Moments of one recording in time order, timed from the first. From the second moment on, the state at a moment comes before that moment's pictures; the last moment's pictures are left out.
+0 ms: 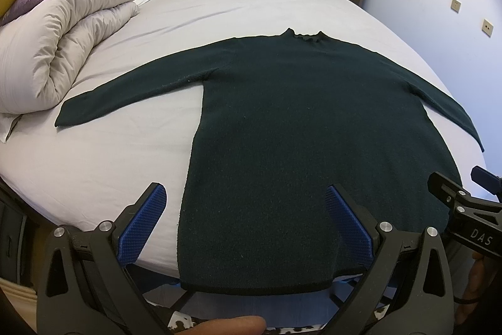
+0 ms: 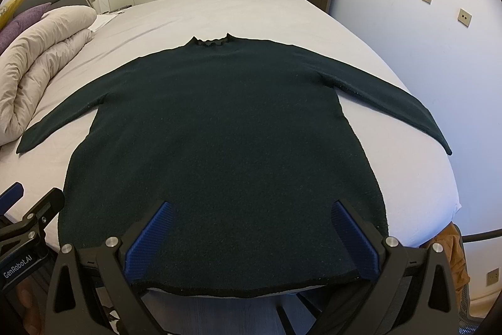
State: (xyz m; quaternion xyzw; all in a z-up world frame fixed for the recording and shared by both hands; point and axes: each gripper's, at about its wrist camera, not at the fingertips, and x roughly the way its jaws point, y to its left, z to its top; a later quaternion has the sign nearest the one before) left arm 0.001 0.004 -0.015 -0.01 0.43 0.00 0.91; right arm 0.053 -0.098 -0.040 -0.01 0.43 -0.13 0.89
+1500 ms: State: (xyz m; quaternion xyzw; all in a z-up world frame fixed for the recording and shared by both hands) left arm 0.103 0.392 -0.118 -0.64 0.27 0.06 0.71; right arm 0.128 -0.089 -0.054 -0.01 0.45 -0.11 0.88
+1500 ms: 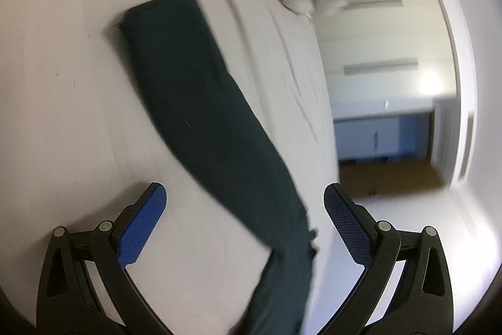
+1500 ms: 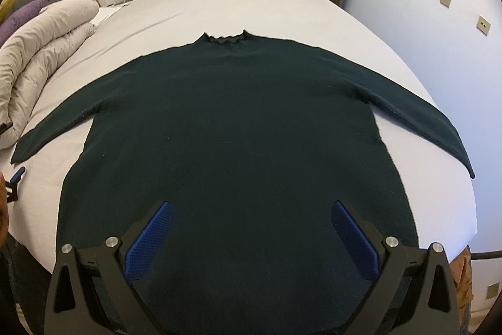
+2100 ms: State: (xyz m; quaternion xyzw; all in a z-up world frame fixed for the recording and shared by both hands) left arm 0.136 0.412 -0.161 -0.72 0.22 0.09 0.66; right arm 0.145 -0.068 -0.070 -0.01 0.47 -0.09 0.88
